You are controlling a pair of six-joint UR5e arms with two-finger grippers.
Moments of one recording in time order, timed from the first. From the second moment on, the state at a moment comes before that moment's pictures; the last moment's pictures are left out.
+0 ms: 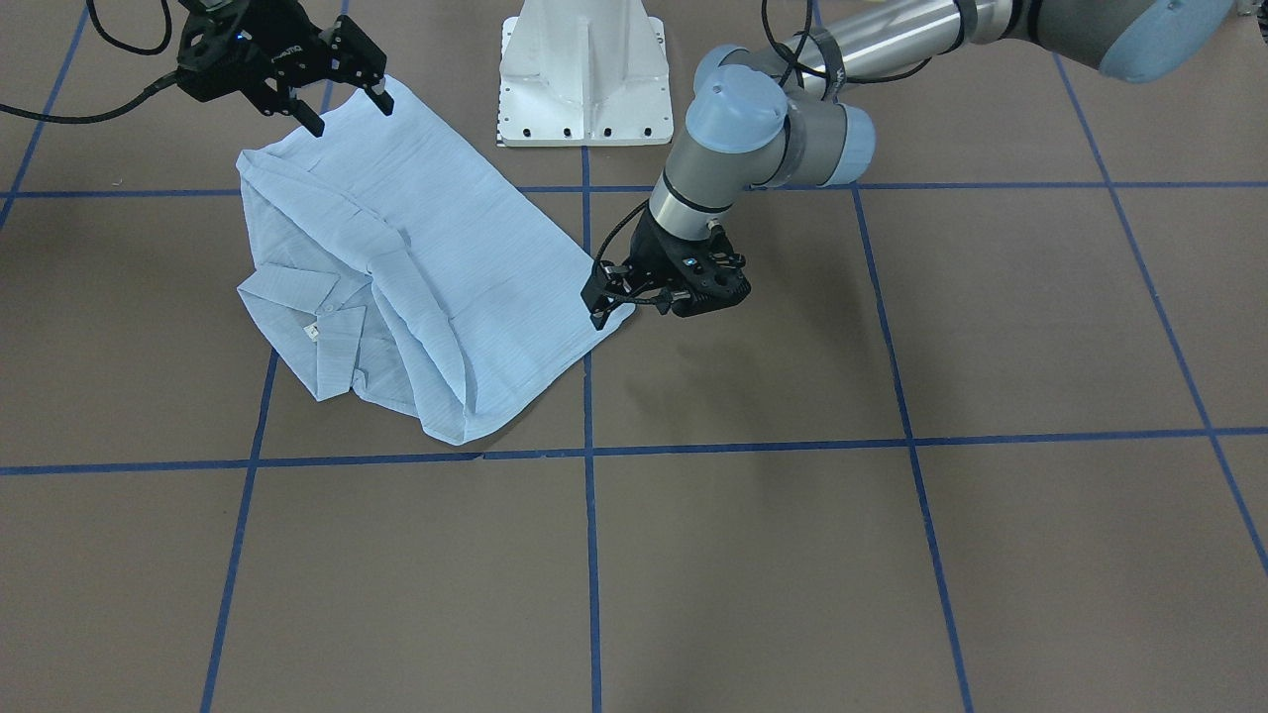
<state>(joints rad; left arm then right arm) -0.52 -2.26 -1.54 -1.99 -1.86 -1.73 0.58 -1.61 2.34 -1.20 2.03 1.37</state>
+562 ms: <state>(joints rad) -0.48 -2.27 -1.50 -1.95 -1.86 -1.75 0.62 -1.61 2.35 -1.20 2.06 1.37</state>
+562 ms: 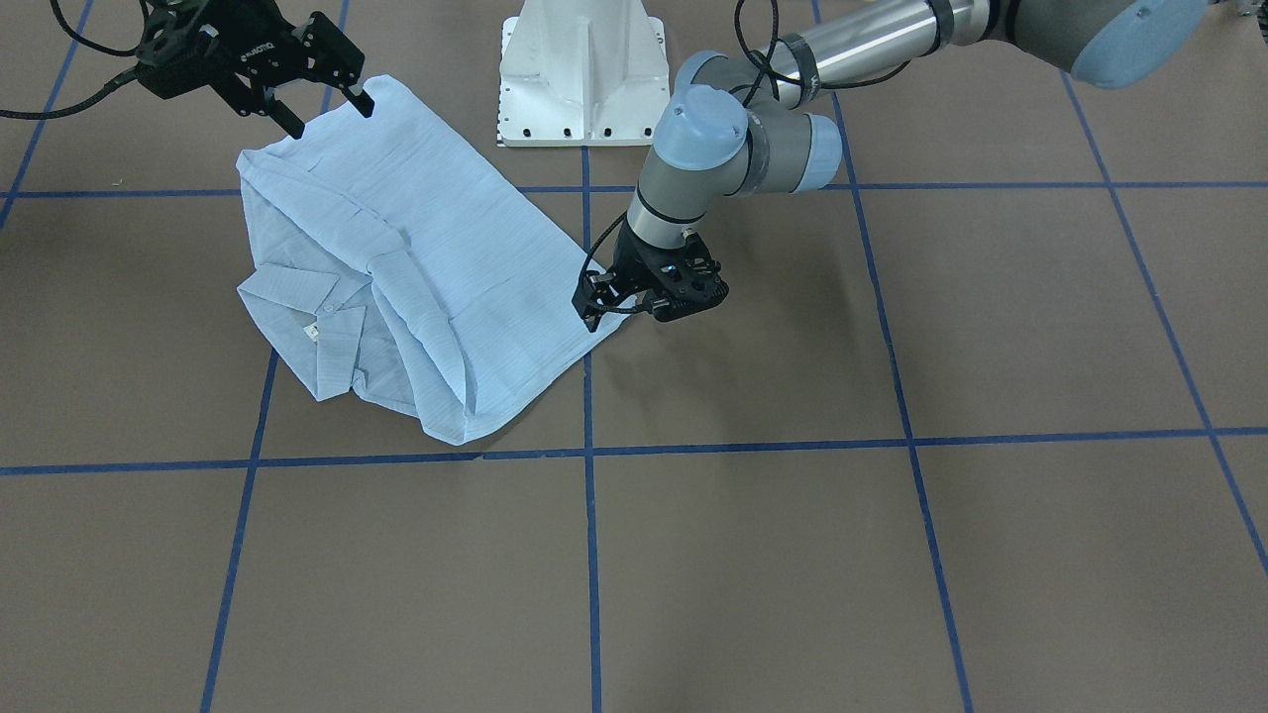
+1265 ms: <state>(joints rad) -0.43 -2.26 -1.52 -1.93 -1.87 -1.75 0.62 -1.61 2.34 -1.20 2.06 1.37</state>
